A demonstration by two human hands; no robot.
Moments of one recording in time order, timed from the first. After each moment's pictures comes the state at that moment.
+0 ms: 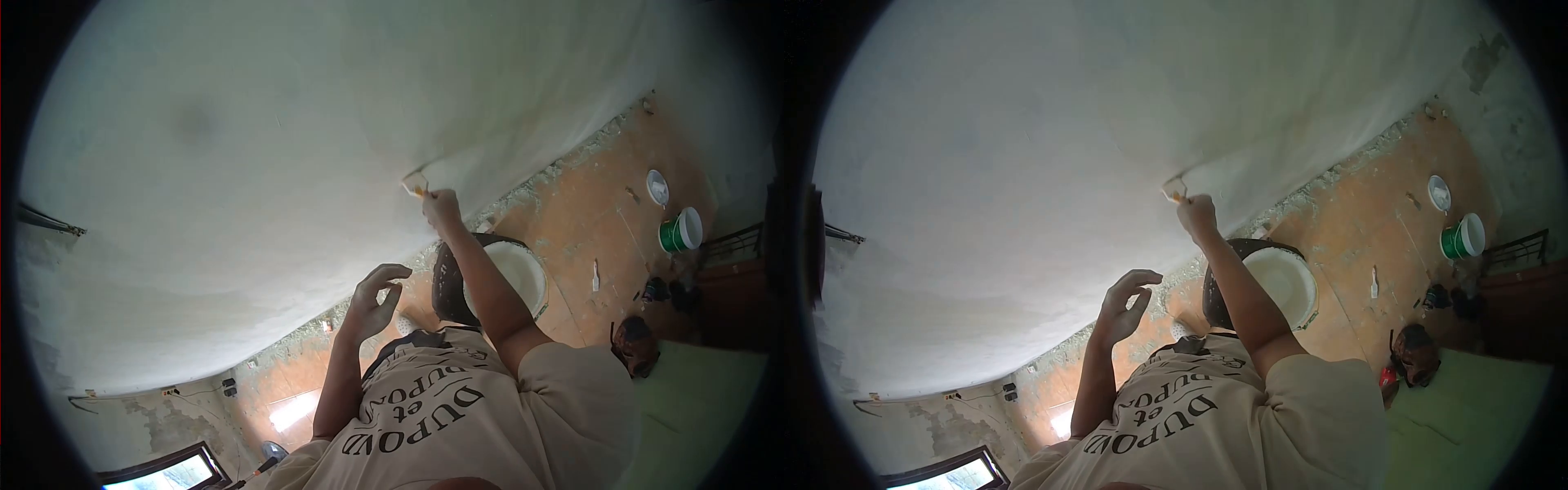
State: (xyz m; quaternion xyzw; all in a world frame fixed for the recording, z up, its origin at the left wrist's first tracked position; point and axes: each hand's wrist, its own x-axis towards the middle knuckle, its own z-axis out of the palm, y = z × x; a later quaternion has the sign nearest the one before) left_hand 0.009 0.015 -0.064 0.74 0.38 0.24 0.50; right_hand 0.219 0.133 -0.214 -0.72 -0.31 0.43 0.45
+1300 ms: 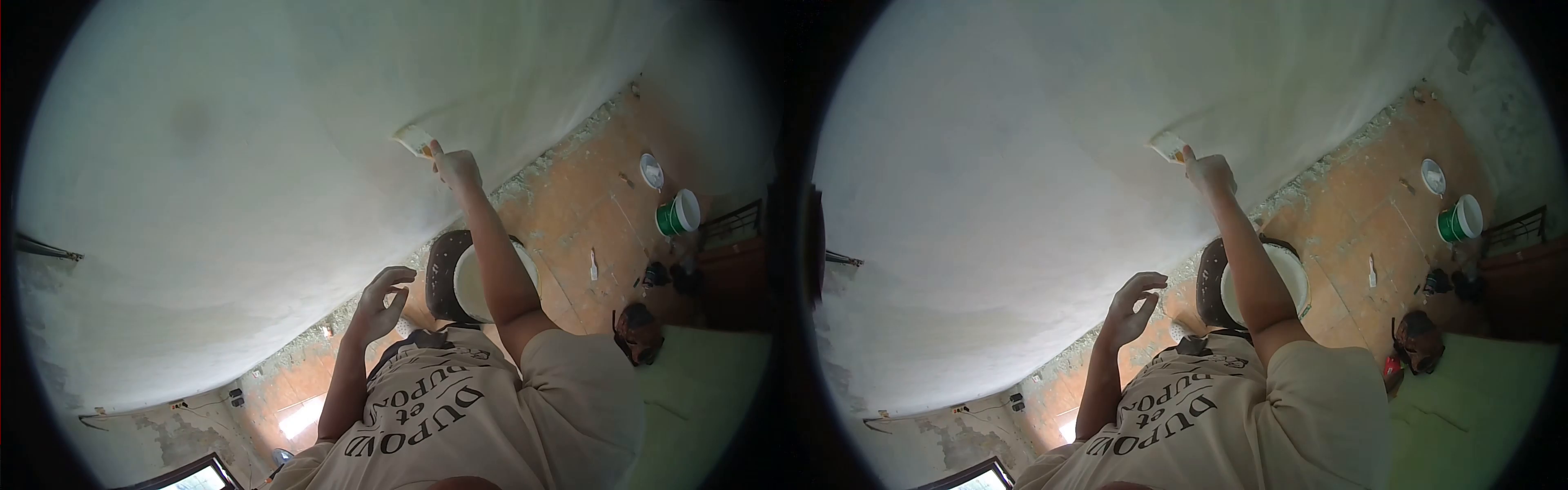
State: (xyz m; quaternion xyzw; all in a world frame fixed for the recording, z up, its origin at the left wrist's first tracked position) left_hand 0.040 0.005 -0.077 0.74 0.37 0.22 0.52; right_hand 0.303 0.137 -0.109 -0.78 -0.28 0.38 0.41
